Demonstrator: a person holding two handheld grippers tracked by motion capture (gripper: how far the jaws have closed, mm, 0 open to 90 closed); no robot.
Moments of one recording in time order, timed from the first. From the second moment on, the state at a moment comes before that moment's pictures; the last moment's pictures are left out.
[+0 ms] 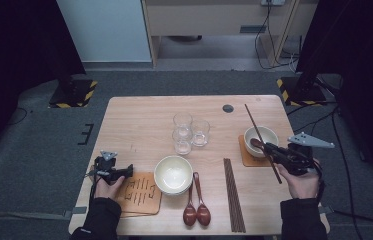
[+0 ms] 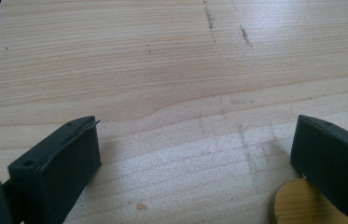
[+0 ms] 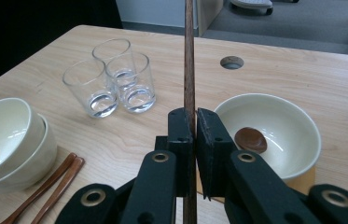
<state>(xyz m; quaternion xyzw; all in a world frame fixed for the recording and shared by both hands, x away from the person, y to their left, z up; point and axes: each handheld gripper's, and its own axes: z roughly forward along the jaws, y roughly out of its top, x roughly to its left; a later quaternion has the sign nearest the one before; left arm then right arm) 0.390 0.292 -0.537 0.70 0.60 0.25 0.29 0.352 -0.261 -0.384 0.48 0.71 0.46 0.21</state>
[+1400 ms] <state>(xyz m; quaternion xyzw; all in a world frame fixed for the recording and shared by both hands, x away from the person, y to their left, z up) 0.390 0.292 -0.537 0.70 0.60 0.25 0.29 0.407 -0.305 -0.401 0.52 0.71 0.43 0.22</state>
